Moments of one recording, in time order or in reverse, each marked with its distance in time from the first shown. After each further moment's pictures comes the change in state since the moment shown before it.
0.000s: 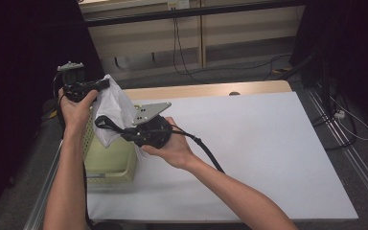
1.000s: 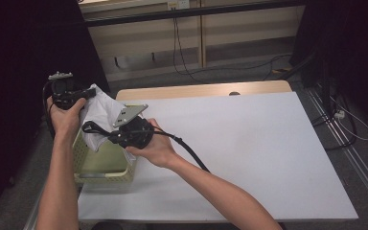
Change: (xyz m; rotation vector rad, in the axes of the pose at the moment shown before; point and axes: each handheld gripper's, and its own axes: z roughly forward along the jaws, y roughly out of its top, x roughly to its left) left arm 0.046 -0.028 -0.005 0.072 0.111 -0.009; right arm 0.002 0.004 0.051 0.061 0.018 -0.010
